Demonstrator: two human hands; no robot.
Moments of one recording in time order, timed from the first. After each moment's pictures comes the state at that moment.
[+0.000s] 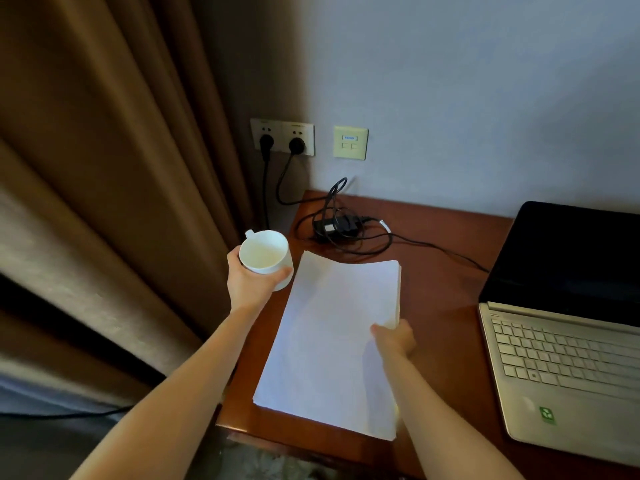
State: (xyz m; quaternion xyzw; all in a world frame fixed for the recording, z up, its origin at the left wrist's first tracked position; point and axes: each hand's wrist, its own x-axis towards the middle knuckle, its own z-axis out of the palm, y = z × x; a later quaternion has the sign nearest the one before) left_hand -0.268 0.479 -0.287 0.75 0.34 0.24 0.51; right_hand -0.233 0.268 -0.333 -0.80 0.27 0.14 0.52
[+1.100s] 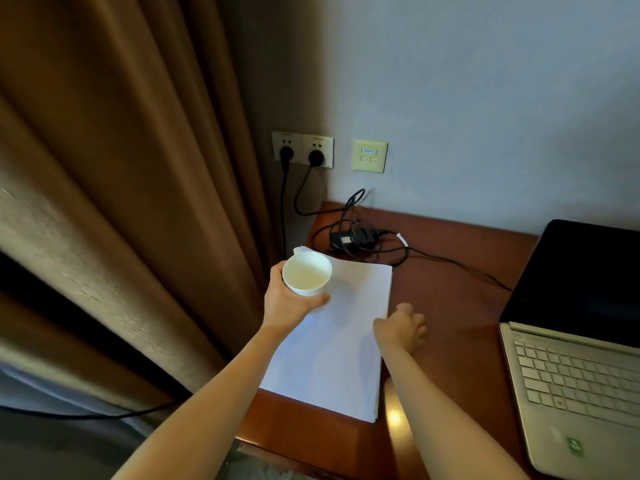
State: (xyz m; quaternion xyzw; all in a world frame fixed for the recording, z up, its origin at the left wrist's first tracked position) left_hand -0.273 0.459 -0.285 0.77 0.26 0.17 0.56; right_hand -0.209 0.303 -0.321 -0.92 0.16 0.11 0.33
